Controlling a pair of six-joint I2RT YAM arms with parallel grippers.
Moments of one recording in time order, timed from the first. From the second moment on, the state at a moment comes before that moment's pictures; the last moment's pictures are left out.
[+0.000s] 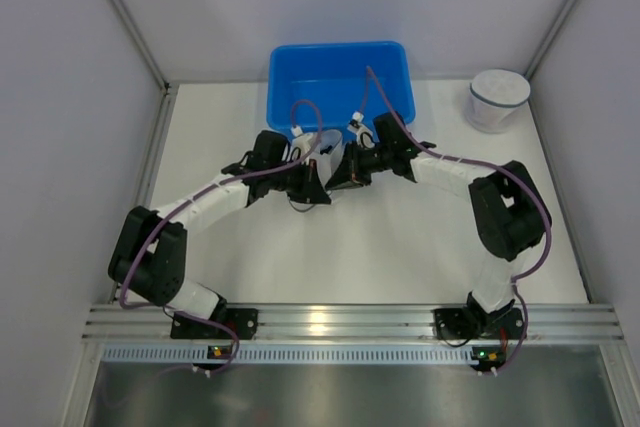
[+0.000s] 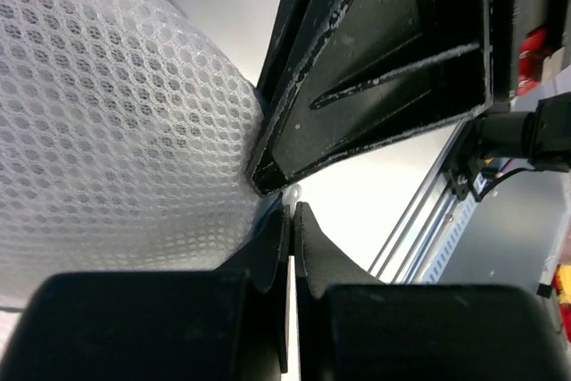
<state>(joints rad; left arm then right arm) -0.47 1.50 0.93 -0.17 0.67 -0.35 0.54 1.81 1.17 -0.07 -0.81 0.73</state>
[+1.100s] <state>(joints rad) -0.50 1.43 0.89 -0.27 0.59 -0.26 0.44 1.81 1.21 -0.26 -0.88 0.59</state>
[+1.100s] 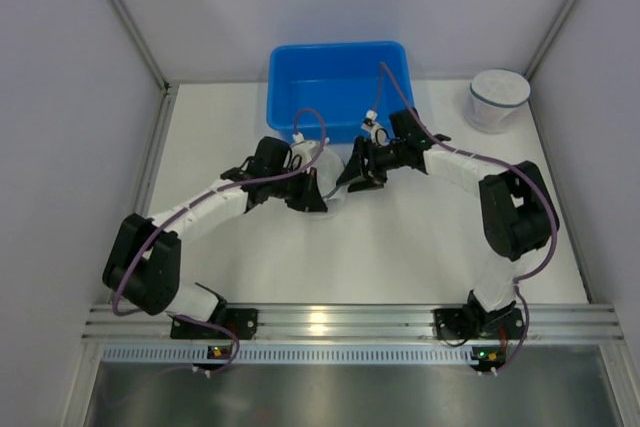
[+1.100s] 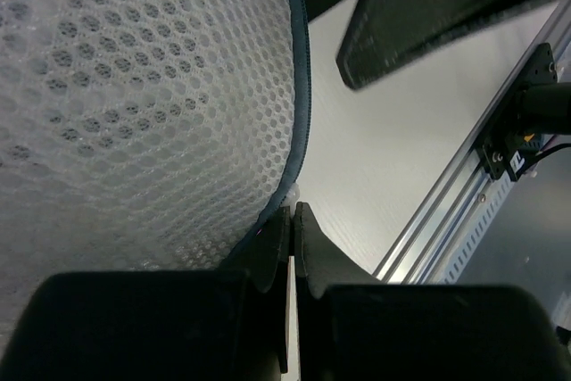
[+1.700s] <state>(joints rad) -0.51 1.38 0.88 -0.24 0.58 -0.24 0.47 1.88 1.24 -0.26 -0.88 0.61</state>
